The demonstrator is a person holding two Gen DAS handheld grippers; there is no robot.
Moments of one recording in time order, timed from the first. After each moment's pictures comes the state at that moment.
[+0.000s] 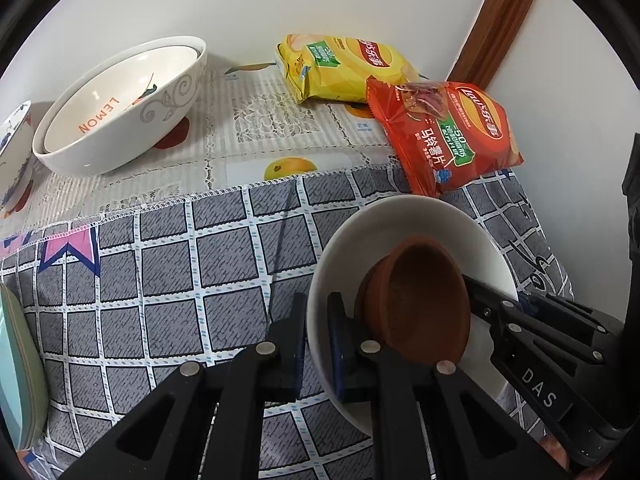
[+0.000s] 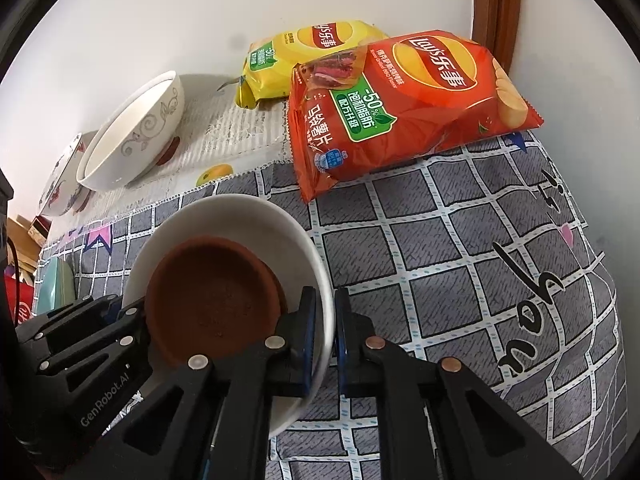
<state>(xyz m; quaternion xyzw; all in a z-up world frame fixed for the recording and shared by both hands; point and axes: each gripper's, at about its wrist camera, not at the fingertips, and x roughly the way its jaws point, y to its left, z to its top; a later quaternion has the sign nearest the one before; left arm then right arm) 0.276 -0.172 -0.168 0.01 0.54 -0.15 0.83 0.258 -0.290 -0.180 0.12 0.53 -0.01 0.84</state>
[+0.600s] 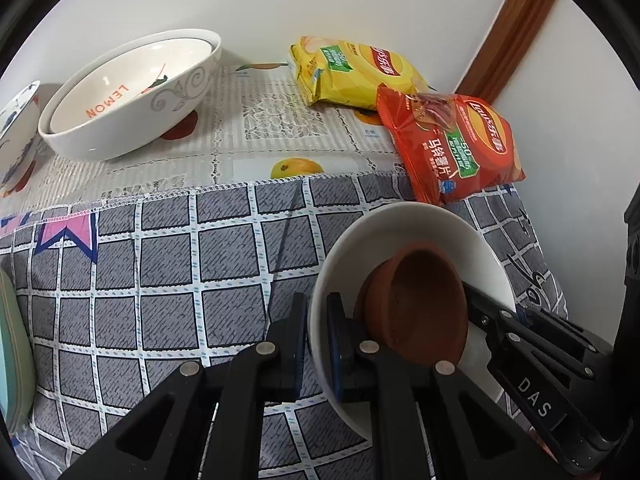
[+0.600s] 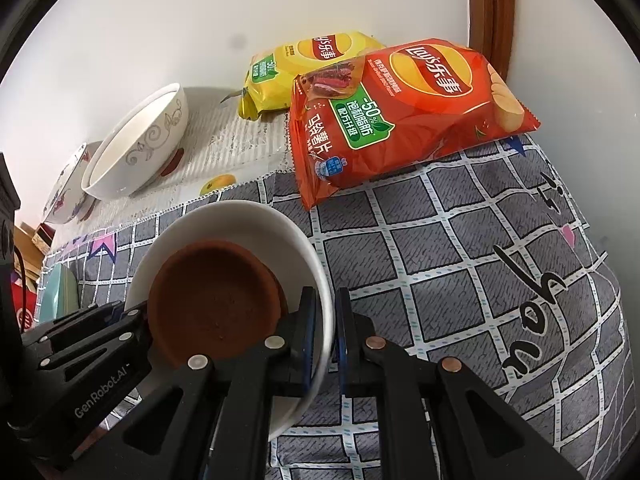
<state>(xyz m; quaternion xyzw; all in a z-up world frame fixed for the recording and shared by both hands) 0.275 -0.168 -0.167 -0.02 0.54 -0.14 0.83 0.251 -0.292 -0.180 0.13 0.50 -0.01 0.85</state>
